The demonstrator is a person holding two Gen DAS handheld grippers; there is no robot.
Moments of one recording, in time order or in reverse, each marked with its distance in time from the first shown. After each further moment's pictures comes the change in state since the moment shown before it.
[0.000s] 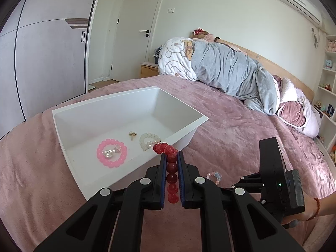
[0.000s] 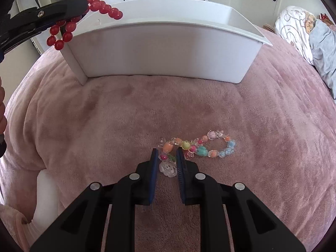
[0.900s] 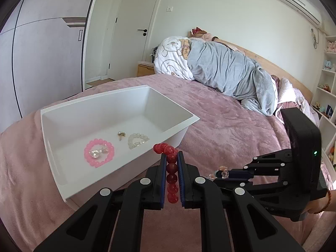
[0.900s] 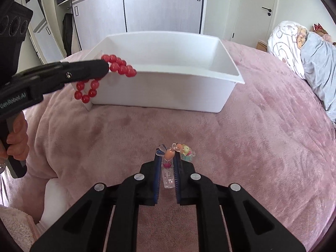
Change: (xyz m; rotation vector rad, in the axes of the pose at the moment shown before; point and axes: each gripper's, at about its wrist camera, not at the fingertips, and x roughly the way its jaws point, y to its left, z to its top) left arm 0.013 -0.022 0.003 -0.005 -0.001 -0.013; right arm -0.069 -0.015 0.021 -0.023 -0.144 -0.025
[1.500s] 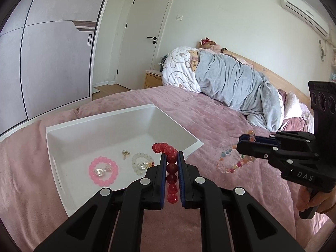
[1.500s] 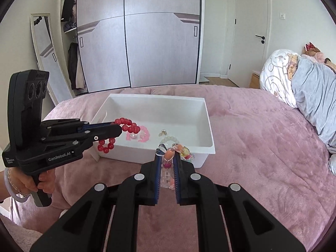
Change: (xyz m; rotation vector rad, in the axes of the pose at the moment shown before) left arm -0.005 -0.001 0.039 -0.048 -0.056 0.050; right arm -0.070 -0.023 0.071 0.001 -0.219 0.010
